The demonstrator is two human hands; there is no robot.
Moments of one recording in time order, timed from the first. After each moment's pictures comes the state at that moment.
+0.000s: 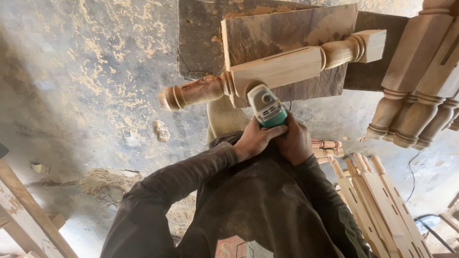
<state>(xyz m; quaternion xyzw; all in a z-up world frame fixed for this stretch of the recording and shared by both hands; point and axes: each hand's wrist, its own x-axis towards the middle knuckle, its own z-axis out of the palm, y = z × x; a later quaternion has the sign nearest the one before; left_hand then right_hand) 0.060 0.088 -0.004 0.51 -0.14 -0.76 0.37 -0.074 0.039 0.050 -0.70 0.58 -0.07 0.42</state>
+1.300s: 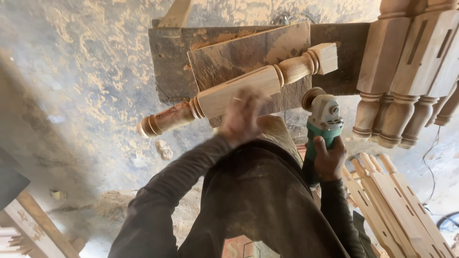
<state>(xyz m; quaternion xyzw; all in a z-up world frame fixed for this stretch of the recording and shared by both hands) 0.056 -0.017 -0.012 0.56 -0.73 -0.33 0.22 -0.226 0.030 0.053 -0.44 0.71 -0.27 0.47</state>
